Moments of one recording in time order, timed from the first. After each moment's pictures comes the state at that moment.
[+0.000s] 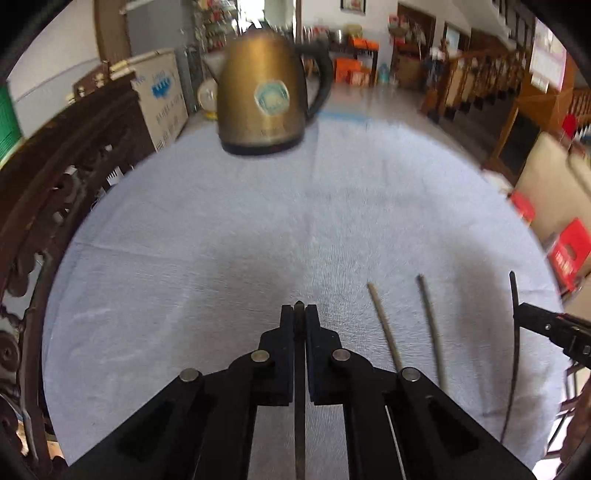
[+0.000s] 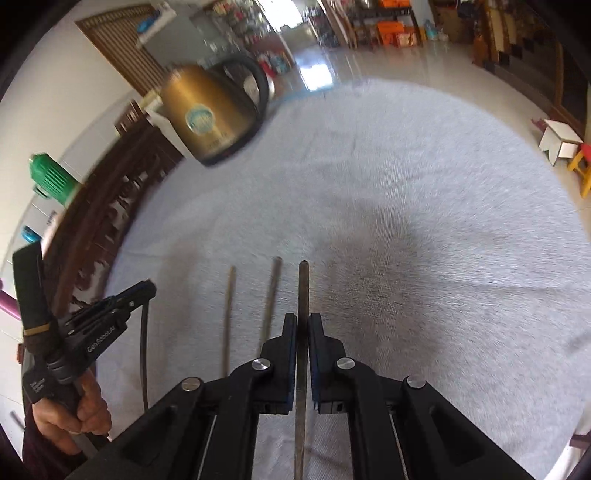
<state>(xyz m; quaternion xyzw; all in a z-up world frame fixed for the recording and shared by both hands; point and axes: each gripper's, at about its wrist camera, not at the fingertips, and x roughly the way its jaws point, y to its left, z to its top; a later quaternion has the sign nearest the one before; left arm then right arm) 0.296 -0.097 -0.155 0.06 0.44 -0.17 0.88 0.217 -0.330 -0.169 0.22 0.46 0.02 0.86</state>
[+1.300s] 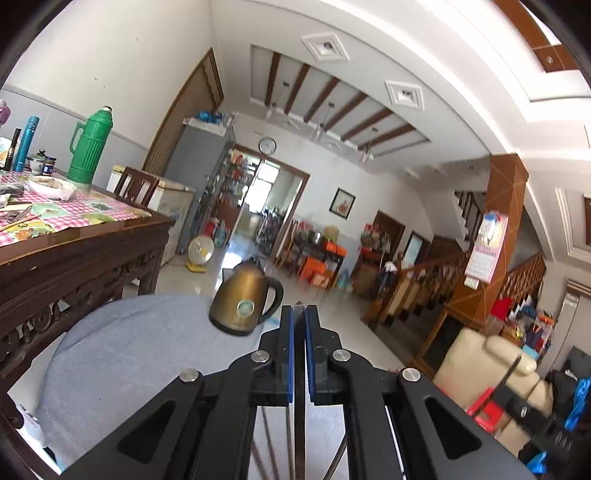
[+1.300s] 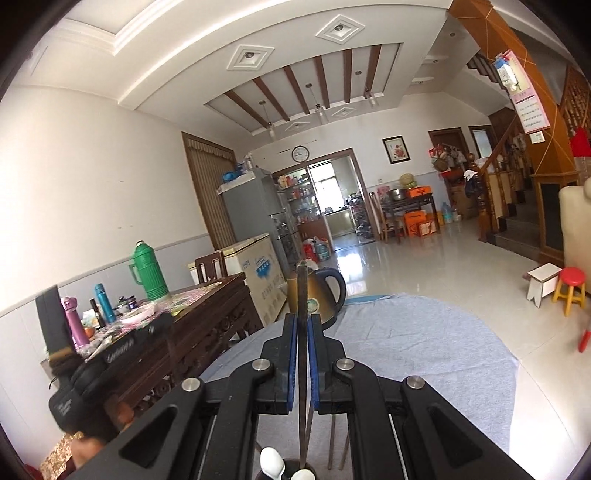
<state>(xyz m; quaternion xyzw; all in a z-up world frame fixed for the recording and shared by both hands) 0.086 0.005 0.000 -0.19 0.10 -0.21 0.95 -0.061 -0.210 0.039 0.15 0.09 0.01 0.98</state>
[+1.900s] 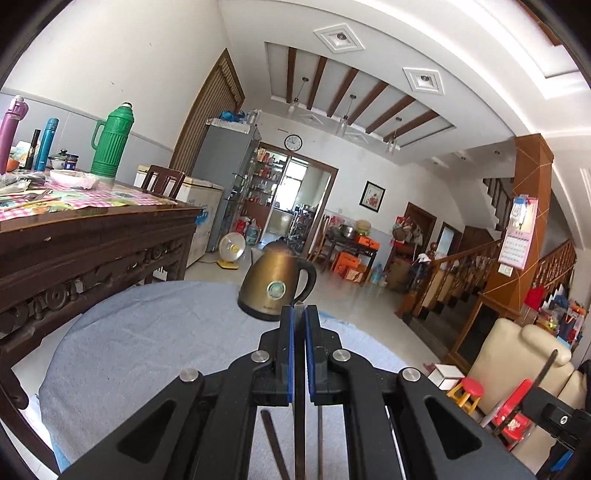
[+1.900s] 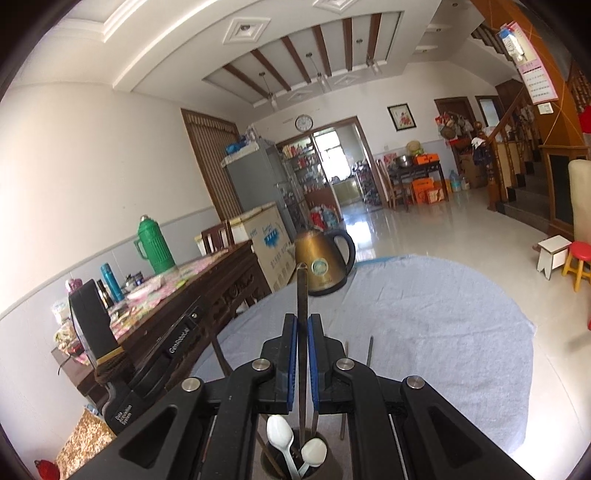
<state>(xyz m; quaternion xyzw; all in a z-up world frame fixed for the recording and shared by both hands) 0.092 -0.026 -0.057 -0.16 0.12 -0.15 0.97 -0.043 -0.205 -0.002 0.16 0.16 0.03 0.97</state>
